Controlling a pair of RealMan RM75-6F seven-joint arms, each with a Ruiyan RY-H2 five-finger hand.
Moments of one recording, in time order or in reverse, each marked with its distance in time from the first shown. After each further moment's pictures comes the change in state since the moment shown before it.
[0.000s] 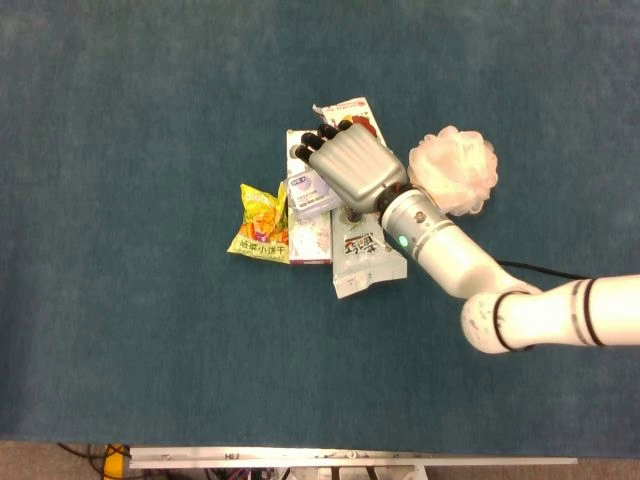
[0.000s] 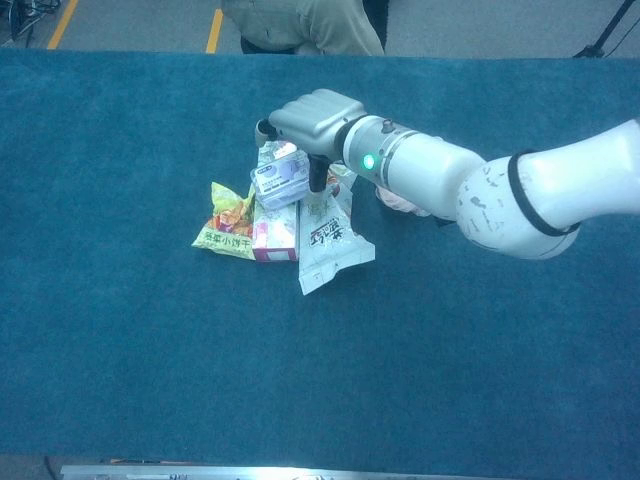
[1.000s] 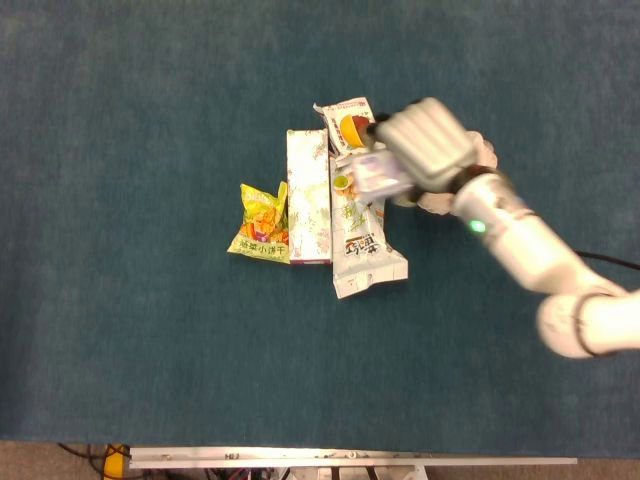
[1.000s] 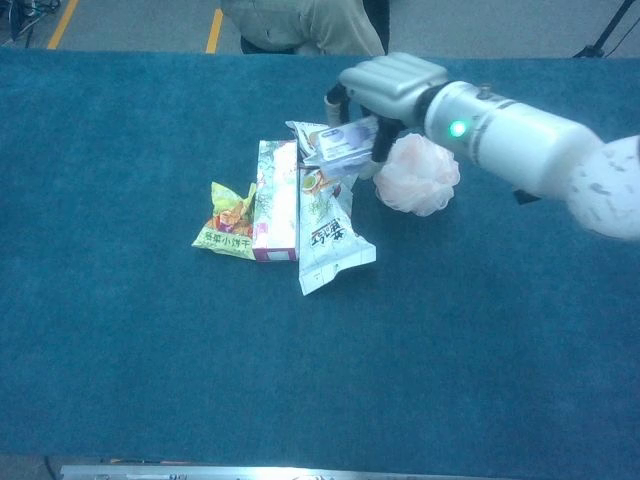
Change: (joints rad) left arm -0.016 -0.014 -0.005 0.021 0.004 -0.036 -0.014; right arm -0.136 0.247 -0.082 -0.180 -0.153 0.084 0.189
